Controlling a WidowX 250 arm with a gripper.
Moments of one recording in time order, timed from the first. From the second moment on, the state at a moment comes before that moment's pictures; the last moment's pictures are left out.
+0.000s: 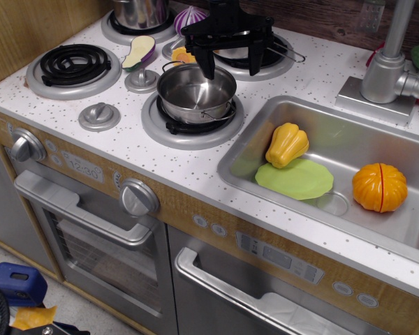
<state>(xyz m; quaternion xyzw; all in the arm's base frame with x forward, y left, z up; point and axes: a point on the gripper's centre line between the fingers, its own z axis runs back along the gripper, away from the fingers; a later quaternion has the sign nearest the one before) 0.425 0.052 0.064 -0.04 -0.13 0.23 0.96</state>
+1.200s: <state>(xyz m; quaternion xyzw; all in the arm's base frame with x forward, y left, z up) 0.423 0.061 0.025 -0.04 -0.08 0.22 0.97</state>
